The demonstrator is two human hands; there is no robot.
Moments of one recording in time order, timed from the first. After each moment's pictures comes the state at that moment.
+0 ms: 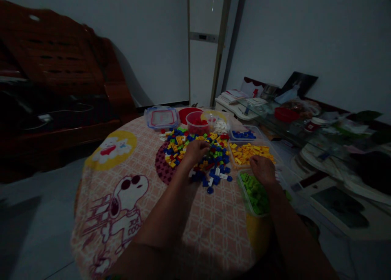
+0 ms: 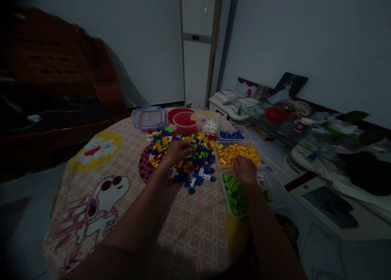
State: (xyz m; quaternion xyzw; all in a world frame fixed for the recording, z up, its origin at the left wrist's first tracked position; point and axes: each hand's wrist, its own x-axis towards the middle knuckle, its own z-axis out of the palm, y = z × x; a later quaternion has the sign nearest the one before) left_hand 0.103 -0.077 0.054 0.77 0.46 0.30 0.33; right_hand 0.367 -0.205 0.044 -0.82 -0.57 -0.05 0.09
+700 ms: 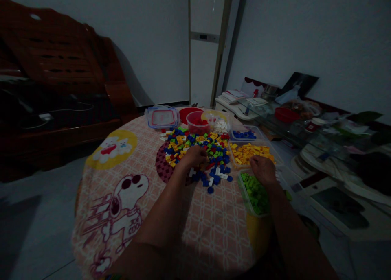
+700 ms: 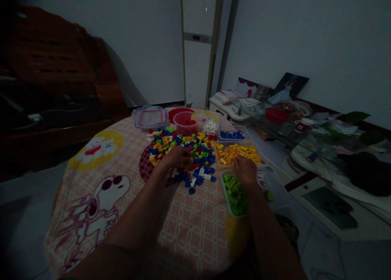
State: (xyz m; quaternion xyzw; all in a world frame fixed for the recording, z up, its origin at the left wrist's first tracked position) left_hand 0.094 -0.073 0.044 0.82 0.44 0.18 0.31; right_hand 0.367 -0.205 0.044 -0.82 -0.57 -0.05 0.09
